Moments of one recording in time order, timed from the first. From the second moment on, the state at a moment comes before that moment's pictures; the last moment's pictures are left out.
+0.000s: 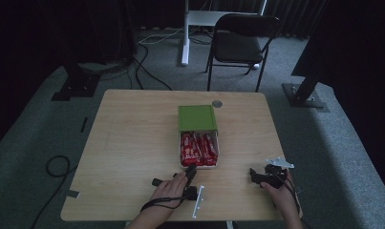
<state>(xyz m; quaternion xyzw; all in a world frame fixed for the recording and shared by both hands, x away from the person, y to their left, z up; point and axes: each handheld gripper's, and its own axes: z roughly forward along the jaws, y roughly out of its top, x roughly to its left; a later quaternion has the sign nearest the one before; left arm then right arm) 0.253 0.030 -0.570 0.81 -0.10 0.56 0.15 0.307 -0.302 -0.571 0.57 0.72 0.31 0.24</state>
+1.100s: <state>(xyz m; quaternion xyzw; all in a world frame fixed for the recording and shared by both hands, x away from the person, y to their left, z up) 0.245 0.093 -0.550 0.85 0.06 0.44 0.28 0.307 -0.302 -0.571 0.58 0.71 0.31 0.24</state>
